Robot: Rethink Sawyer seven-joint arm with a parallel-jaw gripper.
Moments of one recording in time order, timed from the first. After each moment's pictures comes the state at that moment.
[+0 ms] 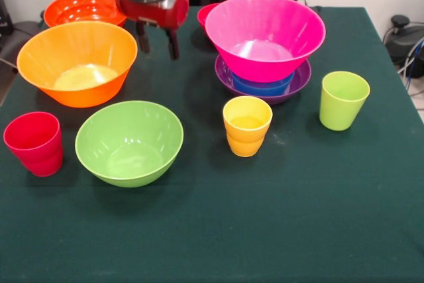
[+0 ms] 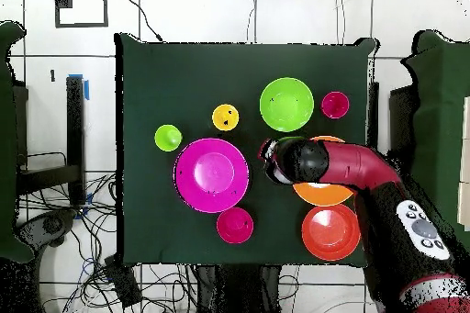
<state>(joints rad) -0.70 -0.65 0.37 1.73 -0.41 0.62 2.10</state>
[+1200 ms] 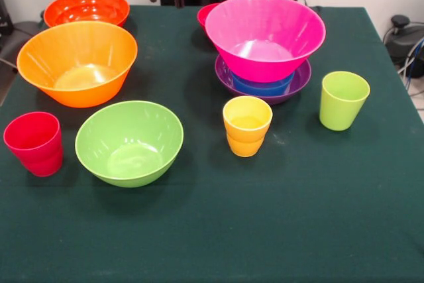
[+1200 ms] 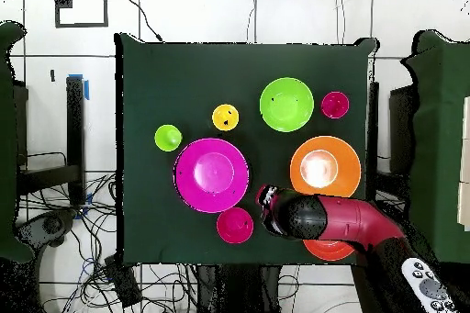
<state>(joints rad) -0.76 -0.81 0.33 2.03 -0.43 0.49 2.10</state>
